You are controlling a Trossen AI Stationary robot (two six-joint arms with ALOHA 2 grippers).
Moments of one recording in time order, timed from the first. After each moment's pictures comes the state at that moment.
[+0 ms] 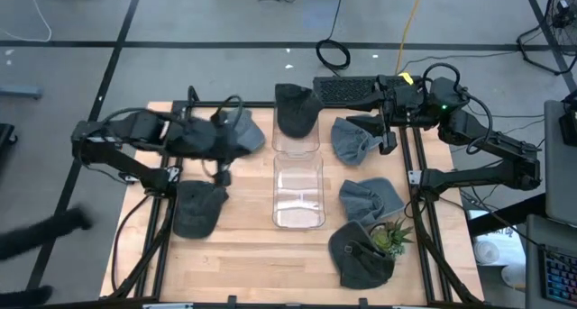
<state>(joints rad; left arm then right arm) -0.14 1.29 1.65 -1.04 -0.27 -0.06 -0.32 0.97 1.19 -0.06 -0.36 0.04</state>
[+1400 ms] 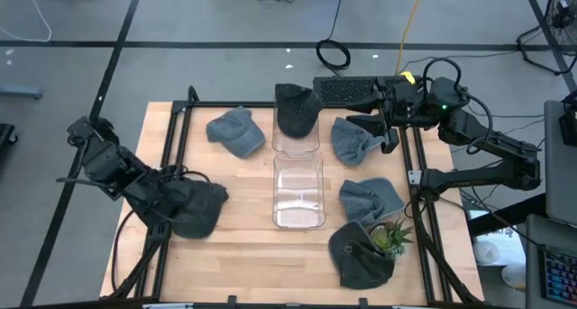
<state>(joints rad) -0.70 1.26 1.65 -1.57 -0.11 -0.73 -0.32 0.97 1.19 -0.06 -0.36 0.17</state>
